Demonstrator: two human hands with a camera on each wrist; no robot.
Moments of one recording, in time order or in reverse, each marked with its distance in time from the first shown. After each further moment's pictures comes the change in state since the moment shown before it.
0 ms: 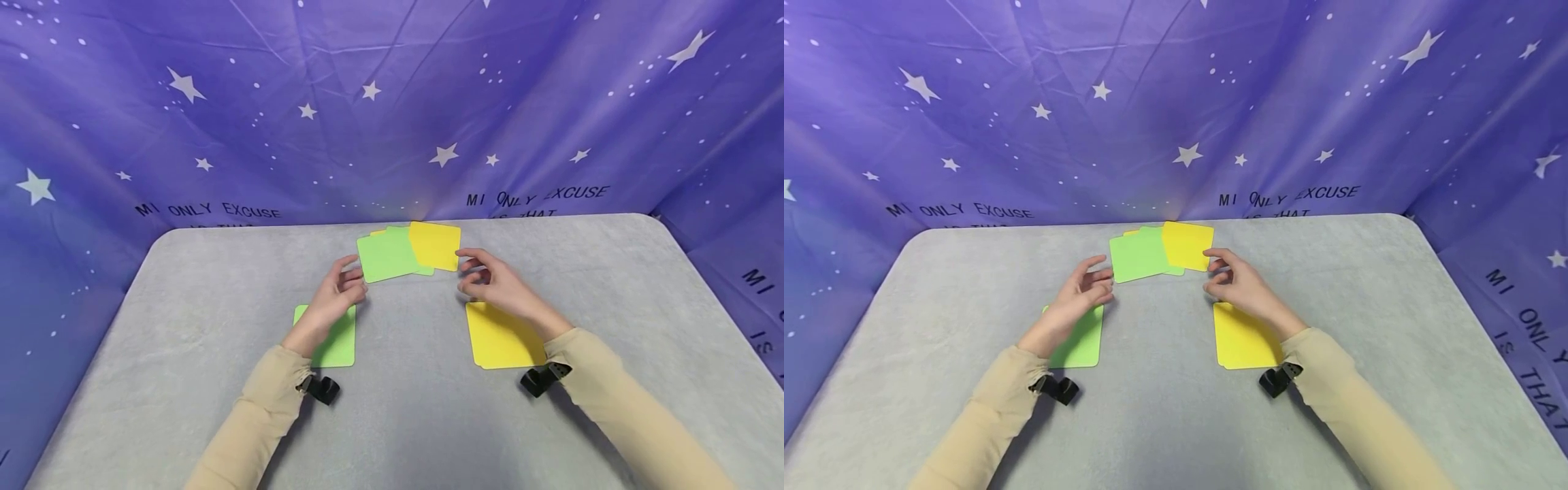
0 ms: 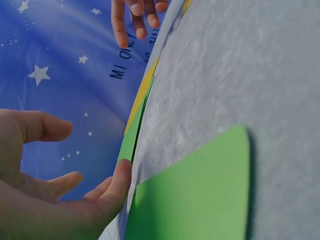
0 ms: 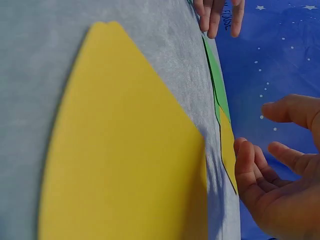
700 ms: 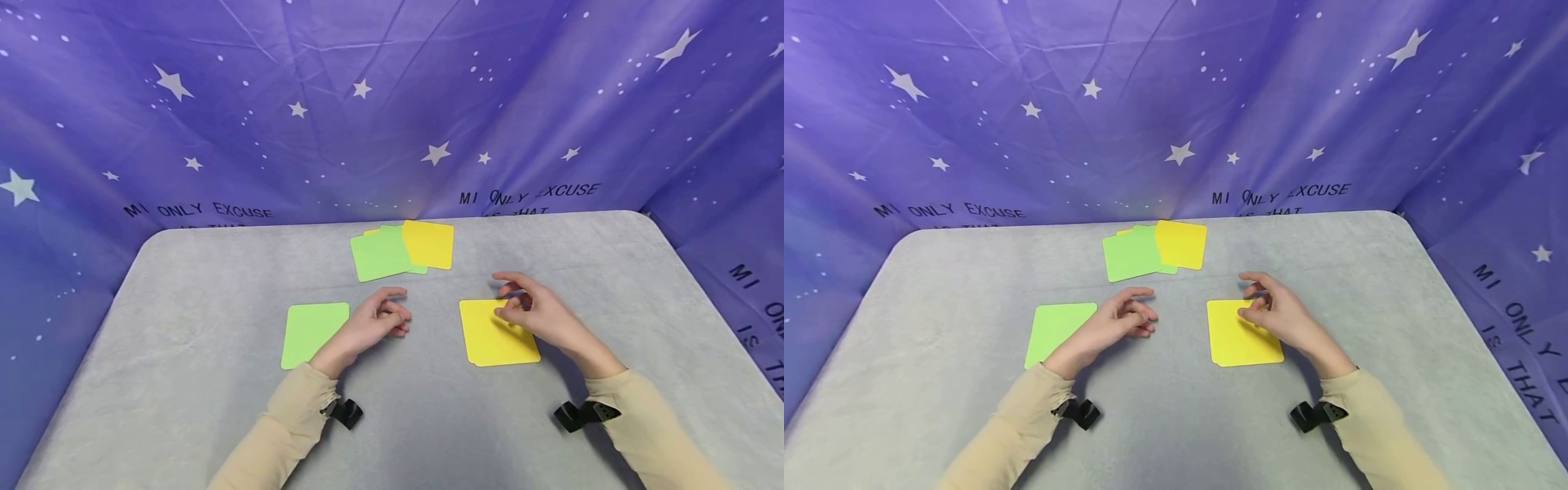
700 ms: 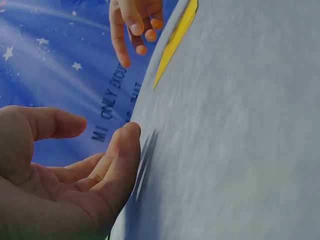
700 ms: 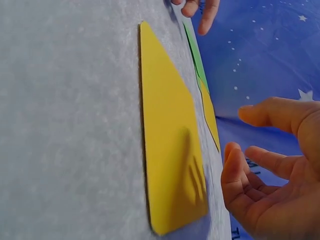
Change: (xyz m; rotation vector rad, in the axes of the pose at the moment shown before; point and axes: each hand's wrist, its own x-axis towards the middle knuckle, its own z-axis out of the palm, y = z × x) left_hand -0.018 -0.012 0.055 0.024 -0.273 -0.011; right_hand -0.066 0.010 -0.028 -0.111 0.067 0.083
